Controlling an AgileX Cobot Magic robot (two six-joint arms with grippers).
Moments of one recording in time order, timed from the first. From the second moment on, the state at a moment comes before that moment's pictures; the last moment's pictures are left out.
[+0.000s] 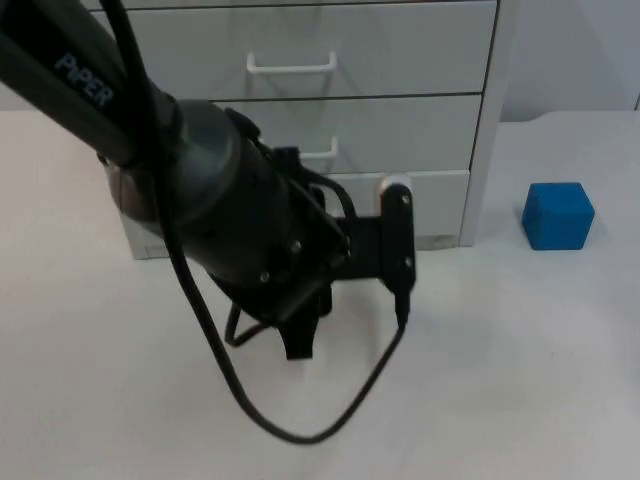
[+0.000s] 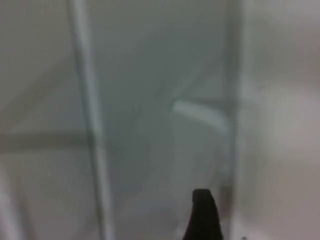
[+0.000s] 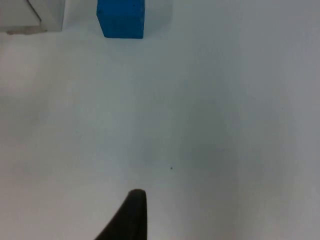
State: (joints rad) right arm 0.03 0.91 -0.64 0.01 0.71 -0.03; left arm -0.77 2.16 -1.07 1.74 0.59 -0.88
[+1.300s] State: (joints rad) right arm 0.03 0.91 -0.64 0.01 0.69 -0.03; left arm -0.89 2.14 -1.10 1.29 0.66 -0.46
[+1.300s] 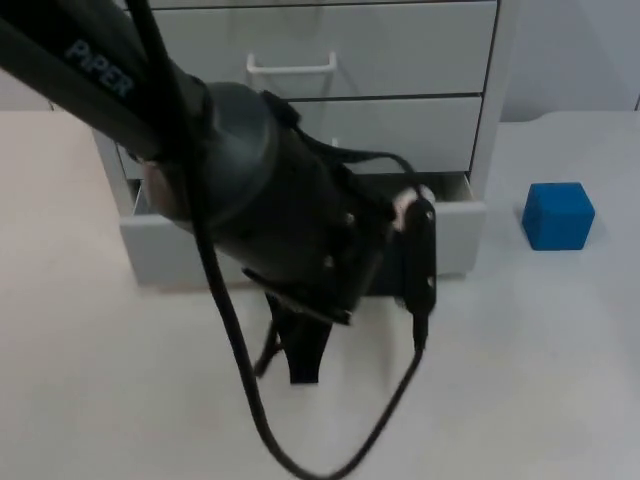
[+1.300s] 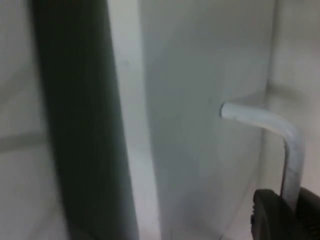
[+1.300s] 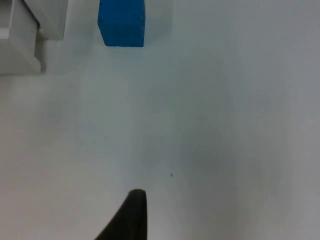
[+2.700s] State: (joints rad) right arm 0.03 0.91 -0.64 0.01 0.69 -0.04; left arm -1.03 2.08 -1.09 0.59 0.69 0.26
